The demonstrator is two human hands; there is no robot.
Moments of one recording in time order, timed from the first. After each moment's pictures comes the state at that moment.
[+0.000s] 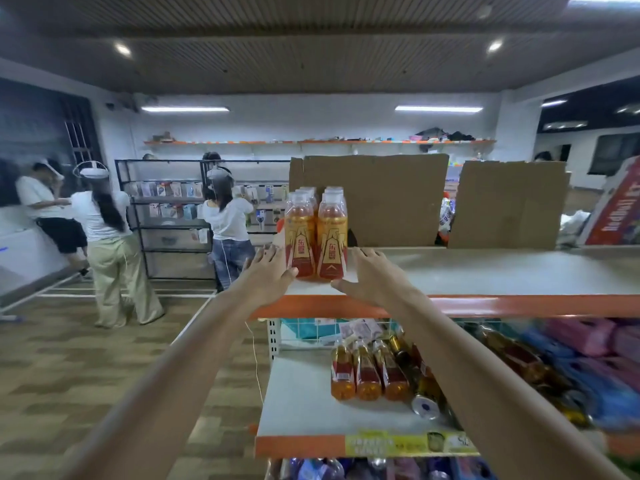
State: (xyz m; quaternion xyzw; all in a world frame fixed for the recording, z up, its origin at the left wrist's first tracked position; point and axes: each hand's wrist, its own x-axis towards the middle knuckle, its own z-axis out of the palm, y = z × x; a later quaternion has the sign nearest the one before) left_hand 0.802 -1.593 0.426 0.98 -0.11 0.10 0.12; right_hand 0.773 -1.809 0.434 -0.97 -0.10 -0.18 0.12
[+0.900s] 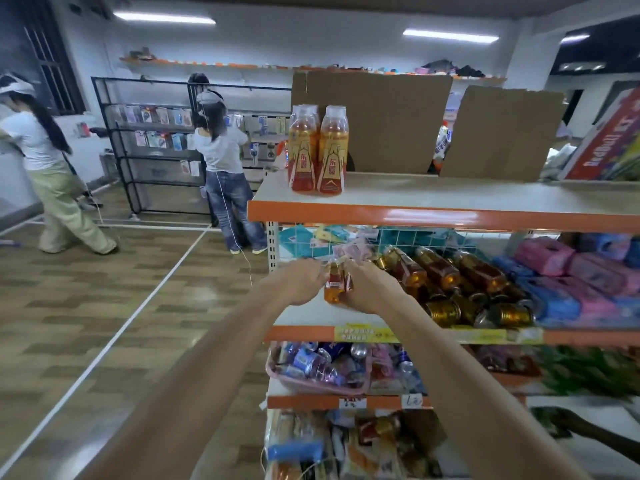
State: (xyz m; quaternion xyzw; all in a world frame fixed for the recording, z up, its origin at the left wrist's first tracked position) left_hand 0.689 -1.632 0.313 0.98 -0.20 -0.03 0.08; right_hand 0.666 -1.793 0.304 -0.99 -0.07 -0.02 0.08
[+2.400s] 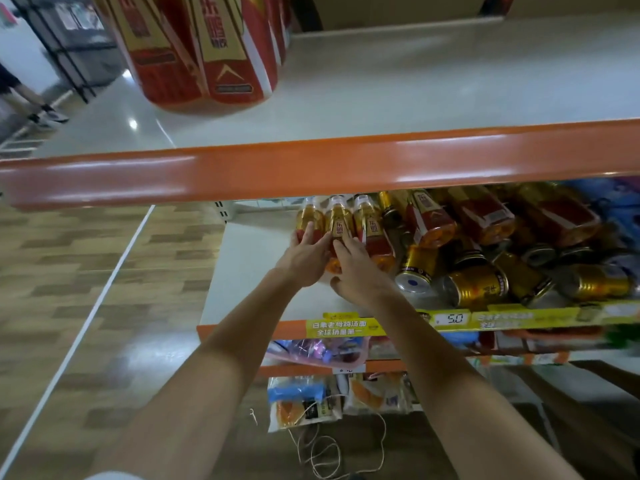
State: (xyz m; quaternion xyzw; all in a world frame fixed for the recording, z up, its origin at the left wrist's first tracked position) left_hand 0.926 -1.744 0.110 0.97 -0.23 -0.13 -0.02; right_hand 0.874 -1.883 0.105 -0.97 -0.08 0.07 0.22
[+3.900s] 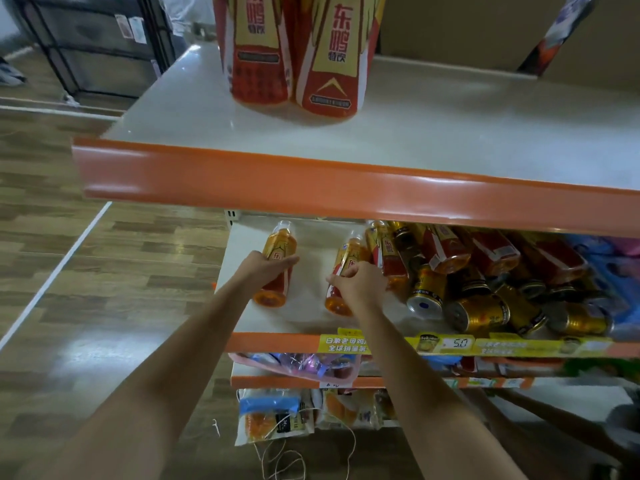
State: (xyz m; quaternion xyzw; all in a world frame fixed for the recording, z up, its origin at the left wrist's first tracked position) left_hand 0.938 -1.634 0.096 0.85 0.17 -0.20 0.47; right_hand 0.891 -1.820 0.100 -0.91 0.23 0.00 0.34
